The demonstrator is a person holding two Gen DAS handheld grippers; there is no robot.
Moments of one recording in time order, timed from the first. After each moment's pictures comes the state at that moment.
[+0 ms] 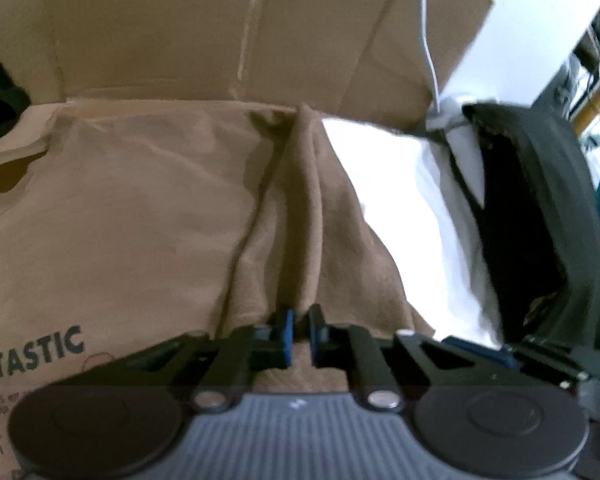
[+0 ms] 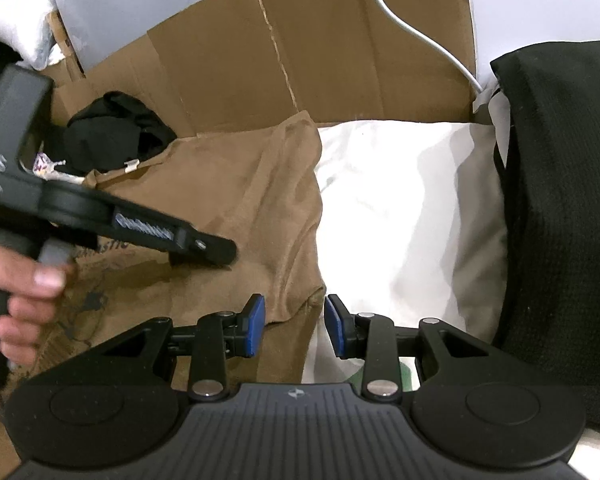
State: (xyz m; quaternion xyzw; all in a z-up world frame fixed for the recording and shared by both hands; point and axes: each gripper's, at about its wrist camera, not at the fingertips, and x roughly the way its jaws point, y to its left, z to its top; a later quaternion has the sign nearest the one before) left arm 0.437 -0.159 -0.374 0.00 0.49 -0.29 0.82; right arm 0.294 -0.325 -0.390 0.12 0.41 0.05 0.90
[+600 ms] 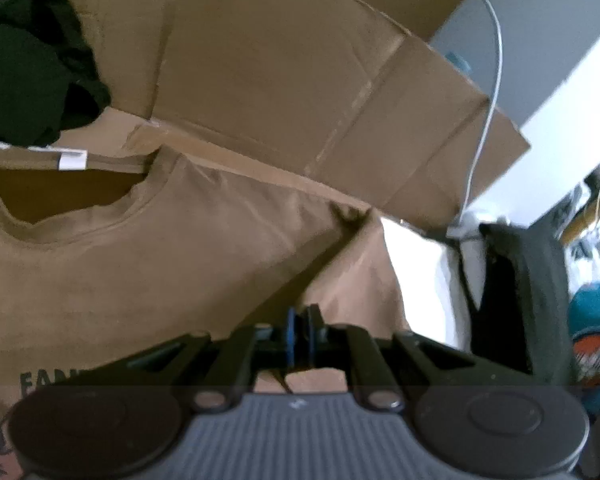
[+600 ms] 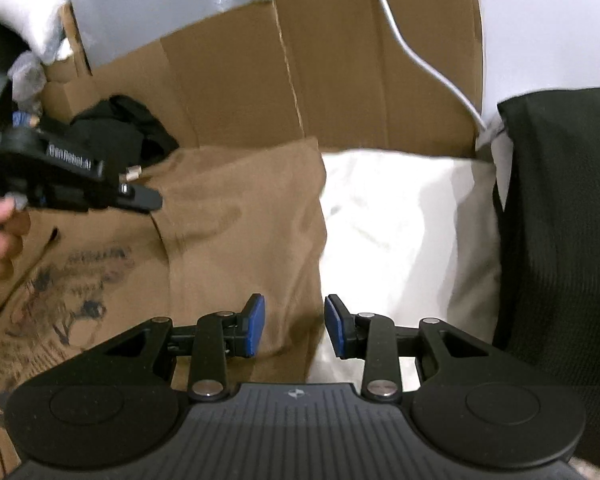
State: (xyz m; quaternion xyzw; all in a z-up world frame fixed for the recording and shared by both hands) left arm 0.476 -0.076 -0.346 -0.15 0.46 -0.26 0.84; right arm 0.304 -0.321 -0.365 0.10 0.38 0.04 0.92
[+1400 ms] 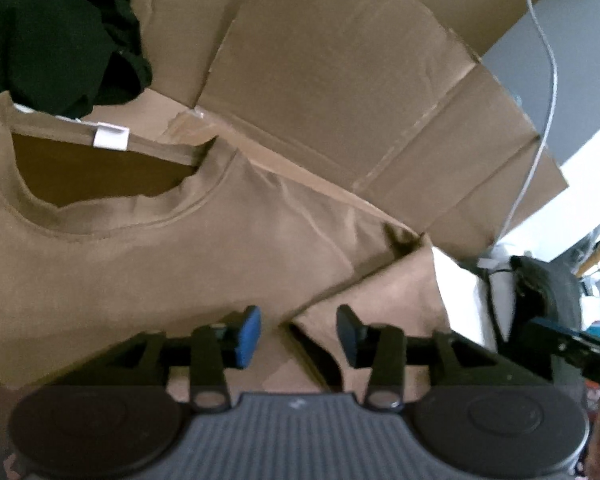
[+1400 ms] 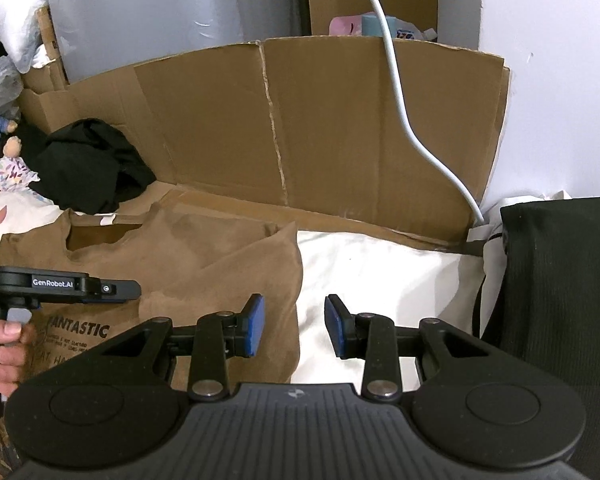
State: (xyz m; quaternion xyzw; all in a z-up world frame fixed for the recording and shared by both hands) left arm 0.505 -0.056 -0.384 -0.16 0.45 -0.23 0.85; right arm 0.382 -0.328 -0.311 0.05 0.41 0.02 0.91
